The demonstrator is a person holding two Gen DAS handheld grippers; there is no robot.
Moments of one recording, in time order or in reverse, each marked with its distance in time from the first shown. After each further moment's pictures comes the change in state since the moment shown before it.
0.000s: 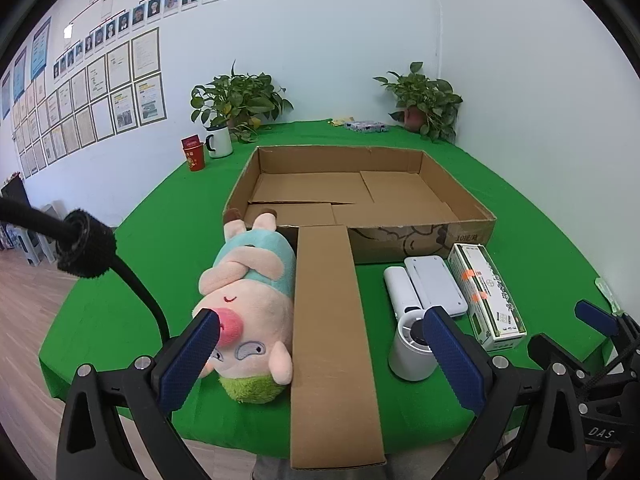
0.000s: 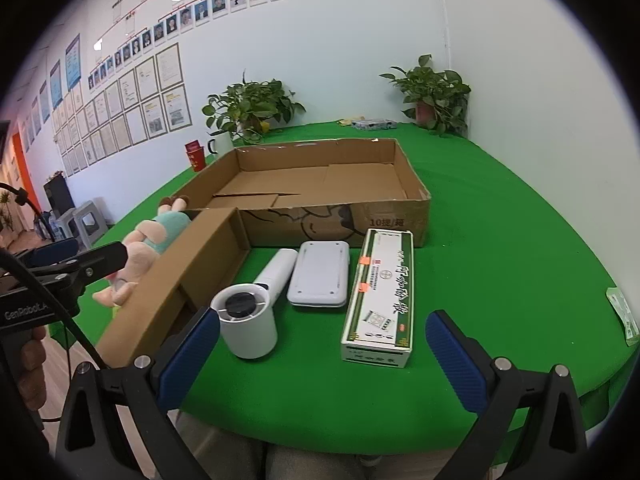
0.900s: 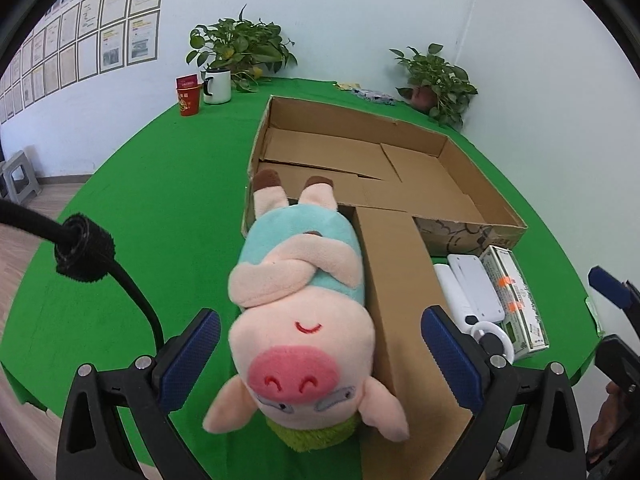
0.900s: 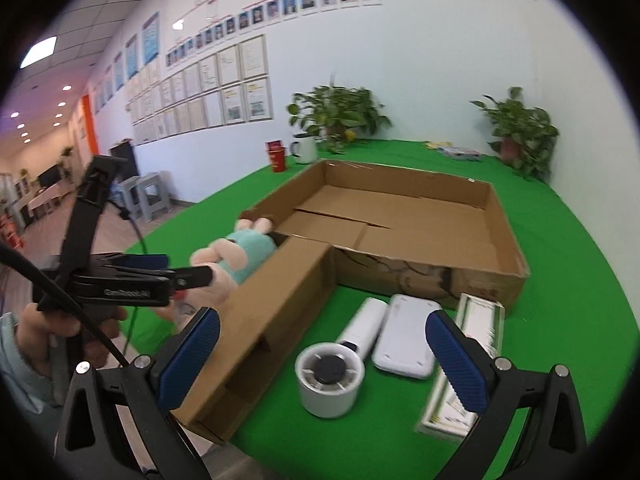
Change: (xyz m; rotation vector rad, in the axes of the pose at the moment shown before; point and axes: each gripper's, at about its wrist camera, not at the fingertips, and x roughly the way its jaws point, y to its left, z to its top) left arm 0.091 0.094 0.018 -0.105 0.162 -0.138; right arm 0.030 0.062 0.053 -0.210 -0.026 0.281
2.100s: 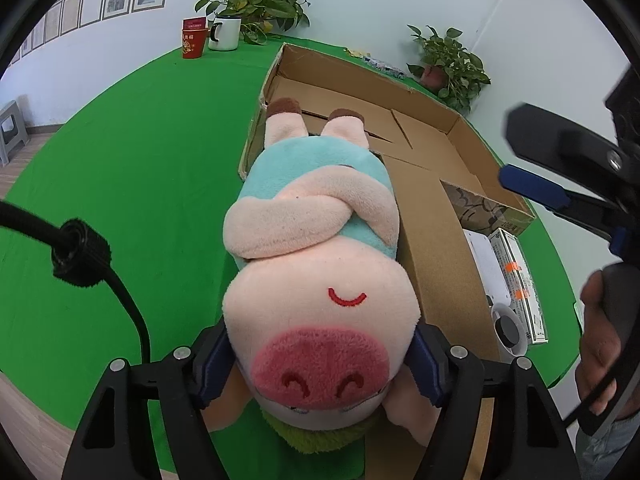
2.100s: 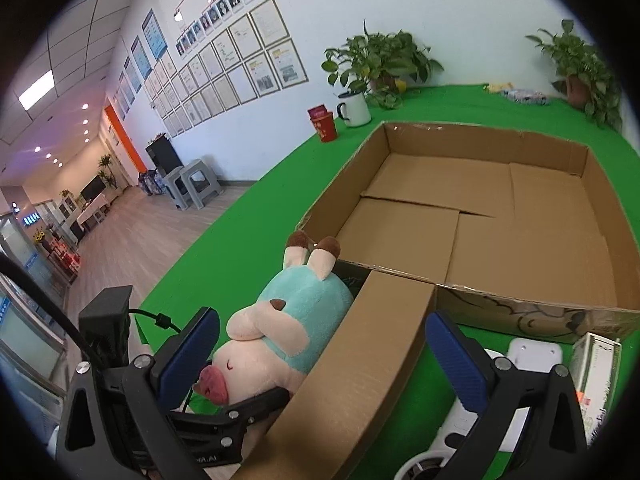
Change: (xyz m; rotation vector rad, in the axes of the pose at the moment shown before) left arm 0.040 0.017 -0.027 -0.105 0.115 -0.074; right arm 0.122 0.008 0.063 0.154 0.216 0.227
